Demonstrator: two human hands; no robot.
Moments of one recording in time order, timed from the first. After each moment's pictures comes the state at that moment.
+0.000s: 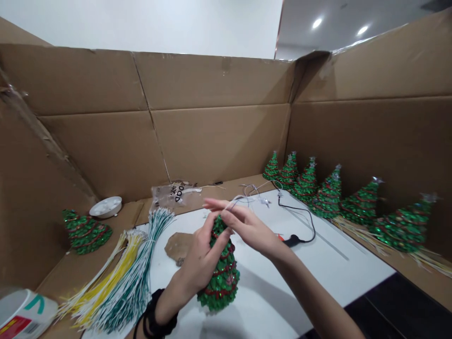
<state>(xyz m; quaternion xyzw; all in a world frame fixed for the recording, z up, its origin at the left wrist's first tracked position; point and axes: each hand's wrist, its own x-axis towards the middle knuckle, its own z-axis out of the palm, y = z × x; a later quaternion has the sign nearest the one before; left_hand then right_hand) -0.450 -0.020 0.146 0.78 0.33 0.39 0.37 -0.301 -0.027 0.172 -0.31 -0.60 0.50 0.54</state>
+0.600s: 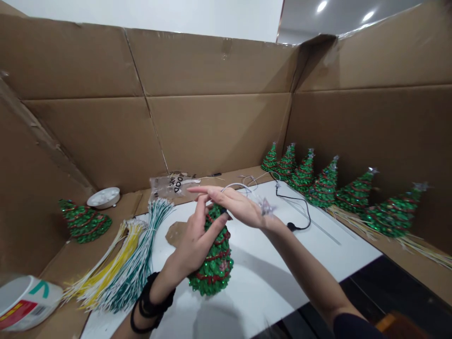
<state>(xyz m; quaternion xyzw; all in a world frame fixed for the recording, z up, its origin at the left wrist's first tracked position) -0.461 -0.017 0.157 0.75 0.30 0.41 0.42 -0.305 -0.007 0.193 -0.31 -0.76 0.42 0.40</state>
